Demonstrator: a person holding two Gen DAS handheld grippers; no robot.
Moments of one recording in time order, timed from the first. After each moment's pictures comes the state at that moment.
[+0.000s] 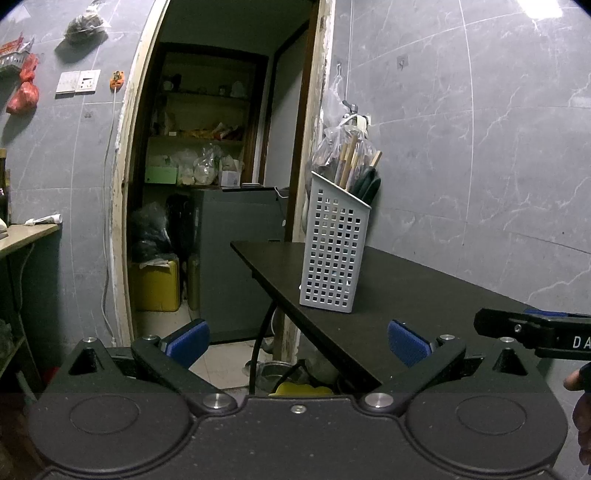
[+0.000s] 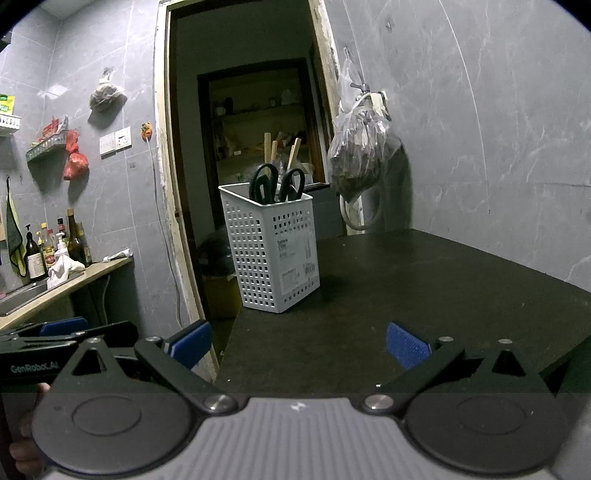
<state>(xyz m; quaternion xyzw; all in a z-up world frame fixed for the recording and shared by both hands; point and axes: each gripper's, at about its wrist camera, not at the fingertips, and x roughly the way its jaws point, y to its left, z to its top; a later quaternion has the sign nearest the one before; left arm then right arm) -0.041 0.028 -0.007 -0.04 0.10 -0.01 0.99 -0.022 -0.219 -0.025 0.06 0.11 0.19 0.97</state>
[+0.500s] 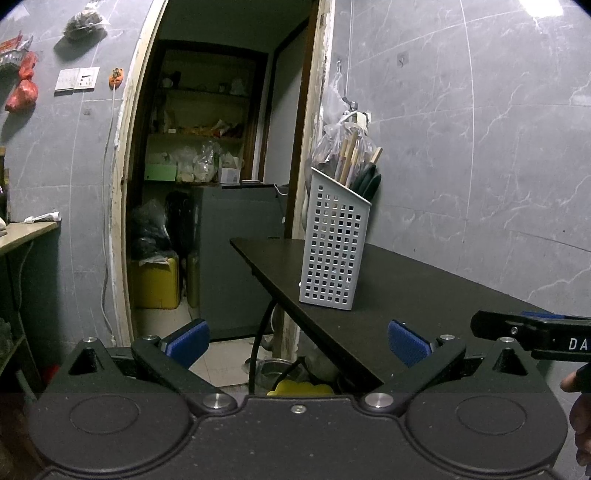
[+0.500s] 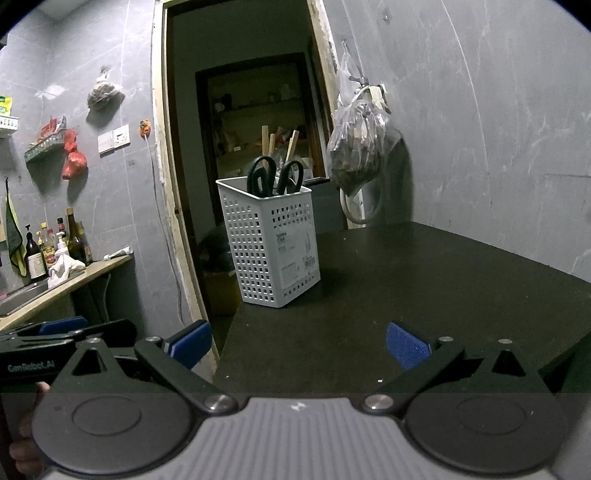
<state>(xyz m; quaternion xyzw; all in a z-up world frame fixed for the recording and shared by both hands) -0.038 0.026 -0.010 -0.04 0.11 -0.01 0.99 -0.015 -0.222 -0.027 0.06 0.12 0.19 0.97</state>
